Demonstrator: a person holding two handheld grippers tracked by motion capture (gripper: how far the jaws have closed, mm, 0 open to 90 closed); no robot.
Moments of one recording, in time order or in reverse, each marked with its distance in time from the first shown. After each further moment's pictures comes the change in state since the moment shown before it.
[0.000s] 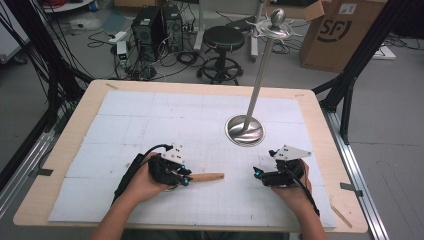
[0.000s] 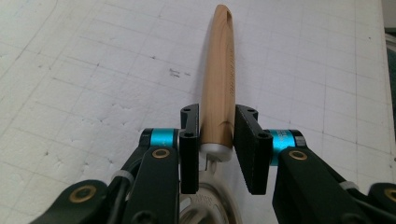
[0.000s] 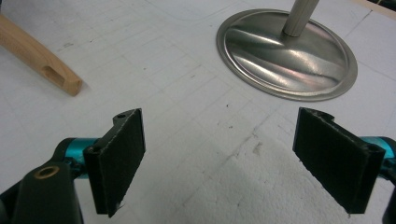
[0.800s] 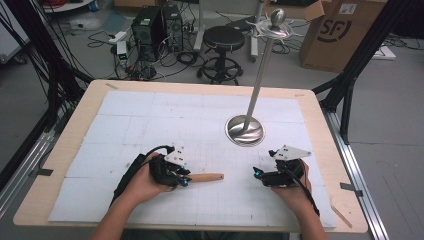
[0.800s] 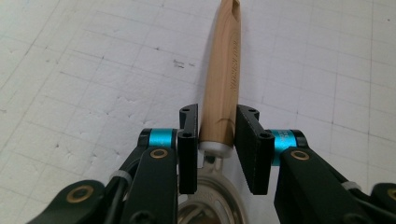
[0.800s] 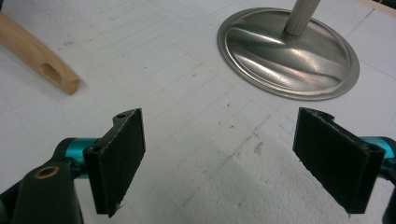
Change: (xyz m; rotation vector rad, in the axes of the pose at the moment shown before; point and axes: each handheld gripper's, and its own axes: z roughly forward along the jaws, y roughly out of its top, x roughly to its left) left arm -0.007 0.005 0.000 0.065 0.047 0.039; right arm -0.001 0.000 0.000 -0.001 0.002 -0.002
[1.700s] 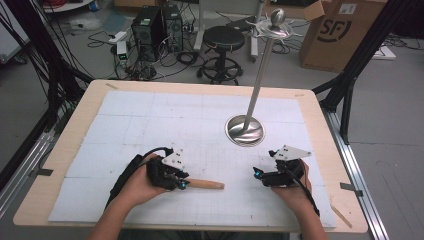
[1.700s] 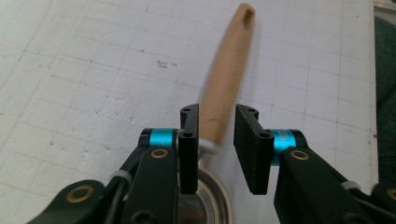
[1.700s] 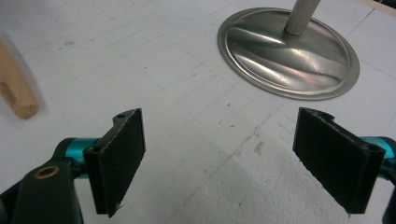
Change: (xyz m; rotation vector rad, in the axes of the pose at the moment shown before) left arm -0.007 0.000 -0.013 -0.016 -0.015 0.010; right arm 0.000 0.000 0.000 0.000 -0.001 -0.004
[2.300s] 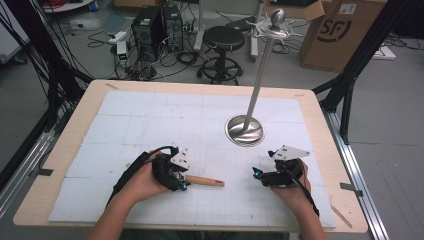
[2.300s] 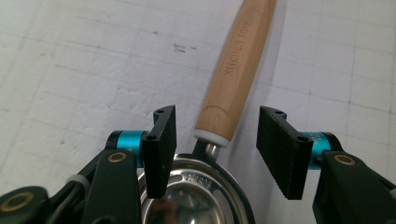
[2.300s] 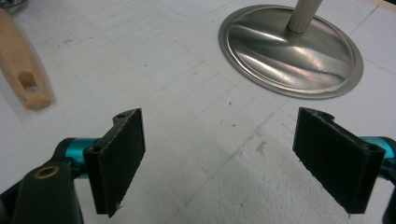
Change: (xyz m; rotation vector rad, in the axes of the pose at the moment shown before) left arm 0.010 0.006 0.025 0.141 0.012 0.053; right arm 0.000 0.000 0.002 0.008 0.001 -0.001
